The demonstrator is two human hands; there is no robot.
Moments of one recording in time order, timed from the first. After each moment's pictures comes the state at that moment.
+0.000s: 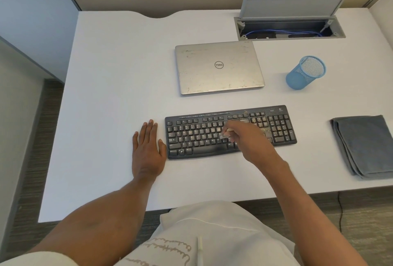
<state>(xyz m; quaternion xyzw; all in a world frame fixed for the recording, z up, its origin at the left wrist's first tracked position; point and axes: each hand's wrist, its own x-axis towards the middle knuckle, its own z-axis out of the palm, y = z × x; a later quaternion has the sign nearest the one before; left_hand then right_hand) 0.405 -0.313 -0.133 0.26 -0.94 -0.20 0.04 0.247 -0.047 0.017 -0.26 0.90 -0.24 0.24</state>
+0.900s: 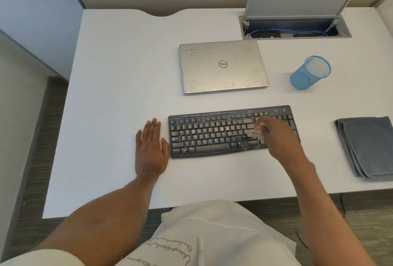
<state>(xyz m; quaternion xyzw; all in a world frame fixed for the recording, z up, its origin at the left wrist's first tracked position) 0.405 -0.314 -0.135 0.27 -0.94 -0.19 0.03 0.226 -0.007 0.029 -0.12 0.95 -0.22 0.19</state>
